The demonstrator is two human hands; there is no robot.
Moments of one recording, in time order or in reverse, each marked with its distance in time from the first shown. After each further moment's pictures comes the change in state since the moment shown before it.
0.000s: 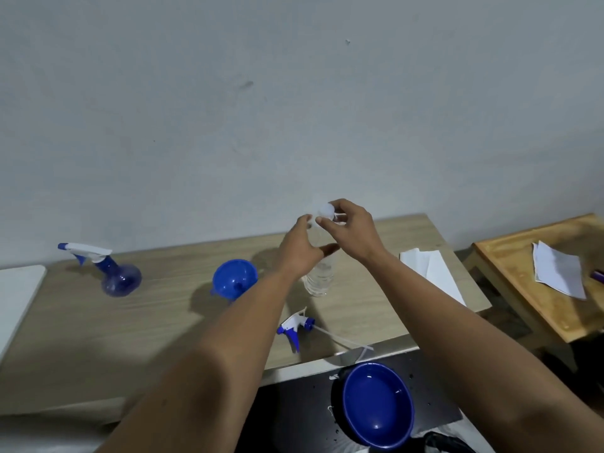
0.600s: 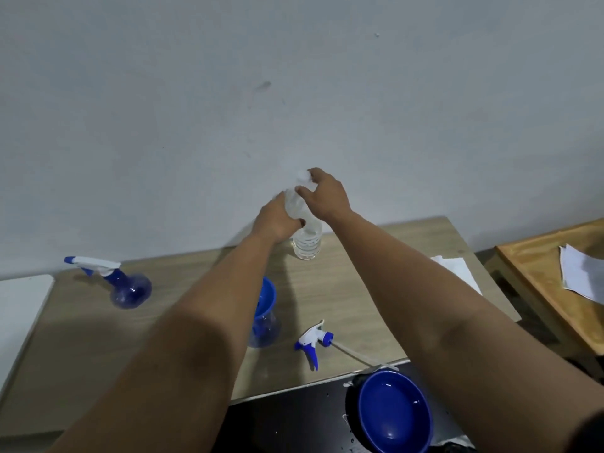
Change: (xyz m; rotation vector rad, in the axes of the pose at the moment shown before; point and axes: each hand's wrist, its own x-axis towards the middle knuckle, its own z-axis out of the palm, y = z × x) left_hand 0.079 -0.003 -0.093 0.291 -0.001 -0.062; right_hand 0.113 -0.045 0.079 -0.284 -0.077 0.018
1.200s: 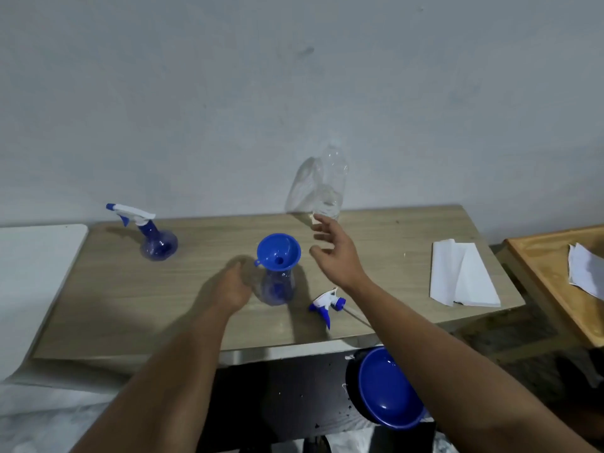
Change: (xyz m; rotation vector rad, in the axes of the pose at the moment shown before) left_hand -0.166 -0.180 0.019 0.025 -0.004 -0.297; right_hand -0.180 0.030 0.065 0.475 -0.082 0.027
